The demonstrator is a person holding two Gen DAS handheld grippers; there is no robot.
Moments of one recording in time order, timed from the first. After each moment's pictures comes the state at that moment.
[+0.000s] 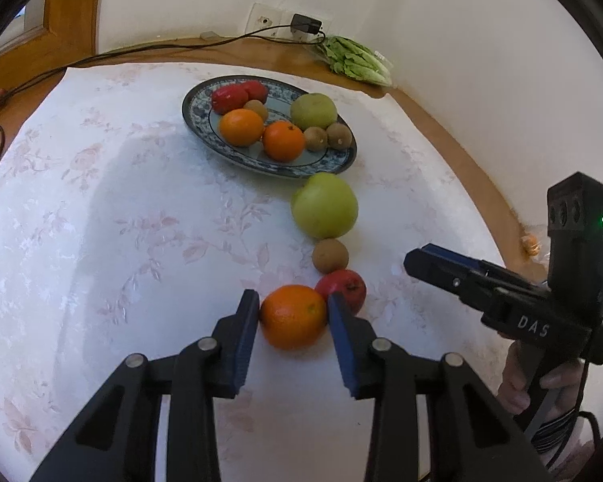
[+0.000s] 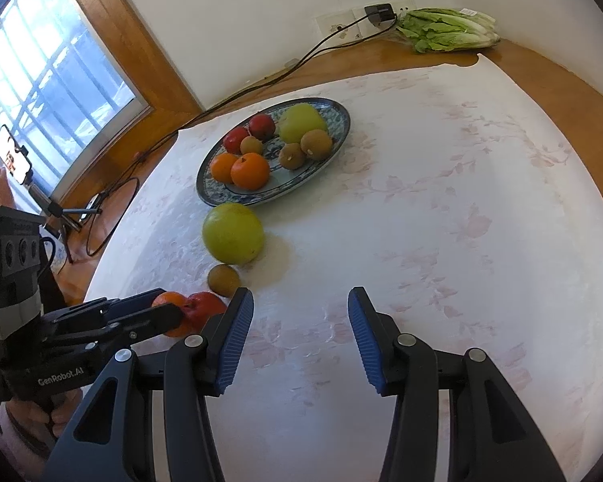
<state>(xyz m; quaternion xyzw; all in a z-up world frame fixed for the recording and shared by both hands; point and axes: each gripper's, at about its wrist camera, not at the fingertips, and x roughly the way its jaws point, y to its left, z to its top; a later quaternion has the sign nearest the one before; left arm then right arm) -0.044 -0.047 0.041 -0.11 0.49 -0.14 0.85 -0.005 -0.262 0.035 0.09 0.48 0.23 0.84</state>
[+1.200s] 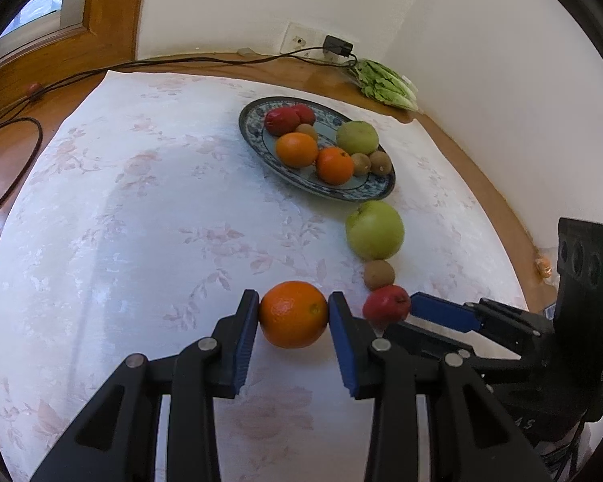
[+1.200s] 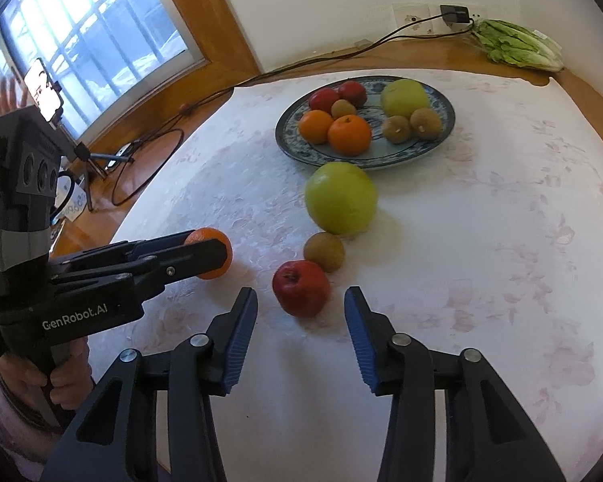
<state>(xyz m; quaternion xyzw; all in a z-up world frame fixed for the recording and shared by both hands) -0.044 -0.012 0.045 -0.13 0.47 -0.10 0.87 -0.027 -0.195 0.034 0.03 0.48 0.30 0.83</state>
